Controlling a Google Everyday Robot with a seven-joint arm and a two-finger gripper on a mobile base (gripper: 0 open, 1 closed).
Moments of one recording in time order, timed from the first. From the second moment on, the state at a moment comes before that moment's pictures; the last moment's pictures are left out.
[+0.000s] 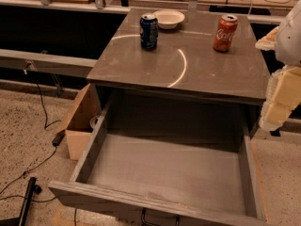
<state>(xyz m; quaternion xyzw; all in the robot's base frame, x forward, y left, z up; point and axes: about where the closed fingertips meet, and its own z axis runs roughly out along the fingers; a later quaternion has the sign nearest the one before) 0.438 -0.217 0.976 -0.60 0.78 -0.03 0.16</state>
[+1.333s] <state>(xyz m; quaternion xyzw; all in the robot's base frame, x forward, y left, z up) 0.545 -0.348 0.994 -0.40 0.81 0.02 0.43</state>
